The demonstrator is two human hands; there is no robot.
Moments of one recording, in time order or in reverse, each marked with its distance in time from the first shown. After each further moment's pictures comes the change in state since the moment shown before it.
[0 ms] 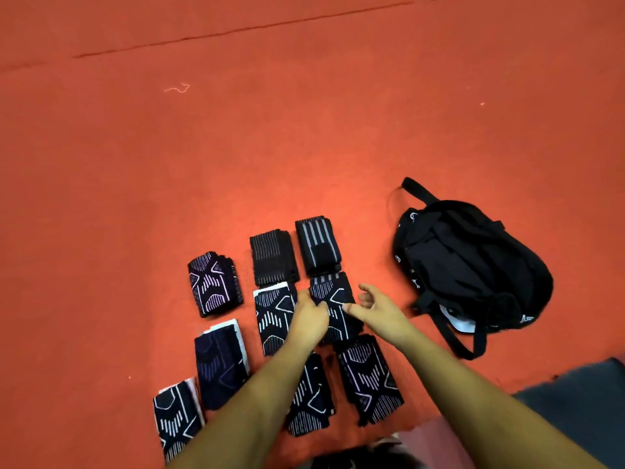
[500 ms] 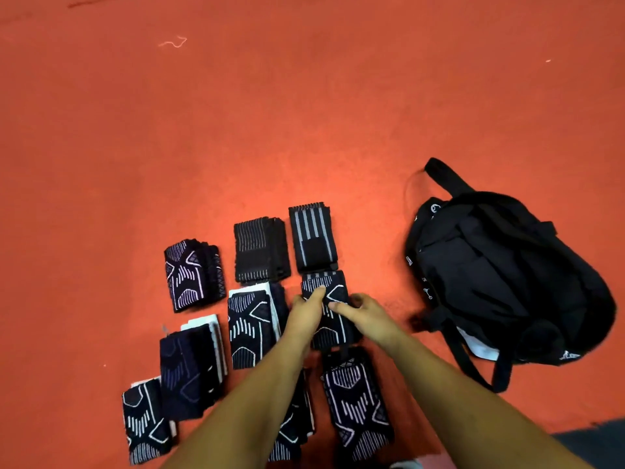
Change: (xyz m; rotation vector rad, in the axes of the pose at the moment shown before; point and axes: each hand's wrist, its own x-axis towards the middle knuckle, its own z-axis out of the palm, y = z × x) left_hand 0.073 -0.006 0.055 -0.383 0.085 -0.356; right_hand 0.082 0.040 -0.007 0.141 -0.179 0.130
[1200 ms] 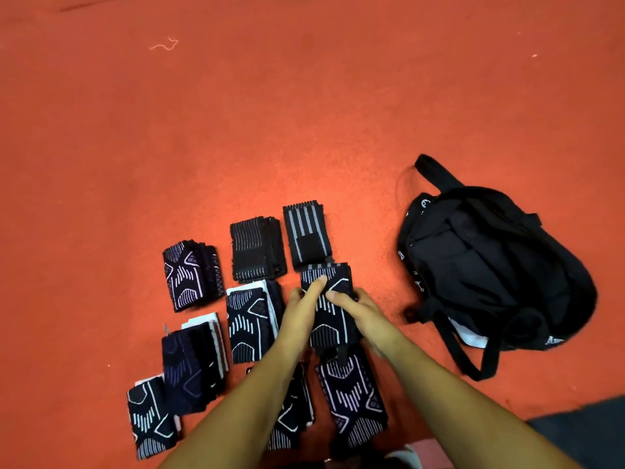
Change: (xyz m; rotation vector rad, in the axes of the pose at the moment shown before) left_hand -0.038 0.003 -0.009 -0.161 -0.163 0.157; right_hand -0.042 -0.016 0.006 0.422 -0.040 -0.033
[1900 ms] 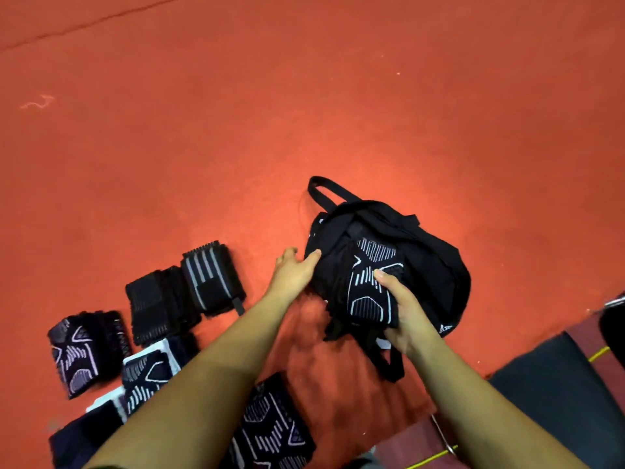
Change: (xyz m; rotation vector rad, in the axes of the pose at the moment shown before) left_hand 0.064 0.059 0.185 0.754 -0.077 0.201; right_hand -0.055 -0.064 -0.184 0.451 0.319 -0.161
